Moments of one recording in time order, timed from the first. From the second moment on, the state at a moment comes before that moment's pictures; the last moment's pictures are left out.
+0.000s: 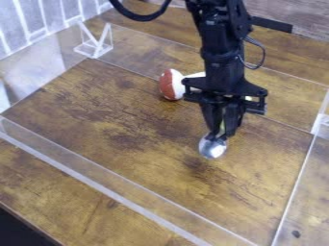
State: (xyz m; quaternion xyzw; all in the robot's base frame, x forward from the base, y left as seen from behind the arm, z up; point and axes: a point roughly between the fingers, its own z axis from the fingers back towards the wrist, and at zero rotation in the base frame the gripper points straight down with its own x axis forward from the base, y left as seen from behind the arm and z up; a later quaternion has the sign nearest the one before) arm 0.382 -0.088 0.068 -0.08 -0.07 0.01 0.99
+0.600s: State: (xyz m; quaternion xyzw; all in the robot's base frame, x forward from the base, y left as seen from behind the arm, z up) arm 0.371 -0.092 0.059 -0.09 -0.05 -0.08 0.99
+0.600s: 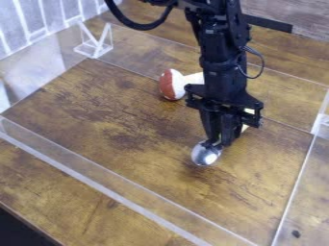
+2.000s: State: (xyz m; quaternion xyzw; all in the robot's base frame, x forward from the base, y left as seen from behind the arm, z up) arm 0.383 -0.096 0.040 -0.13 0.03 0.01 0.99
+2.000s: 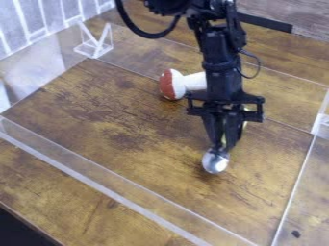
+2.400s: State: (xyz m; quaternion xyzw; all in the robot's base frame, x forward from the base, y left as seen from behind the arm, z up) arm 0.385 -0.105 0.057 -0.13 0.06 0.01 0.99
